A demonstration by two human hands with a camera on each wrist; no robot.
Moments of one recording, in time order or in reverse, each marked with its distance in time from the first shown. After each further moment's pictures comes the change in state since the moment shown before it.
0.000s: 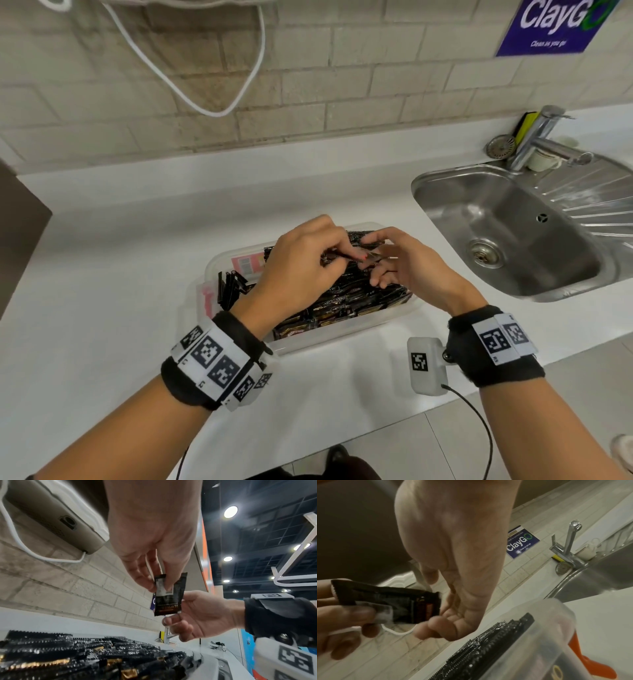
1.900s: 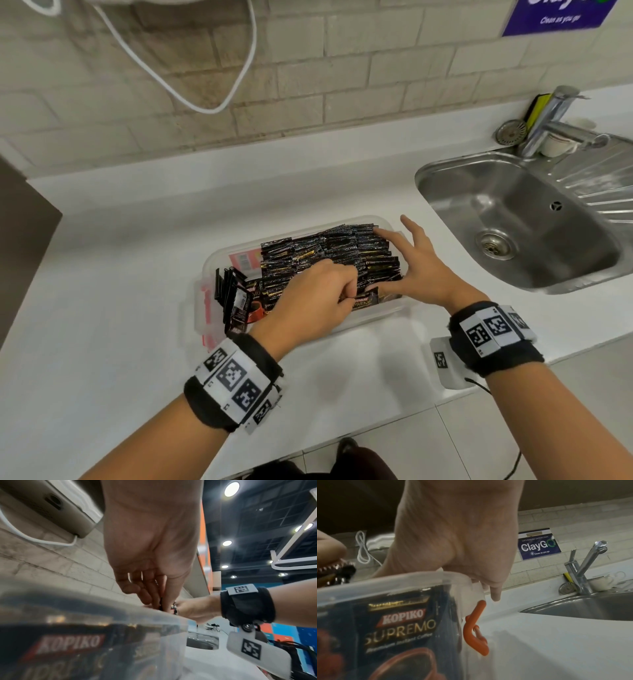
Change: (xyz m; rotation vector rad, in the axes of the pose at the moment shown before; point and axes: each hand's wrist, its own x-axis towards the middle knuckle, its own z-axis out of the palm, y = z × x) left_hand -0.022 0.005 0.041 0.225 -0.361 -0.176; right_hand 0.015 0.055 -0.047 -0.847 0.107 -0.132
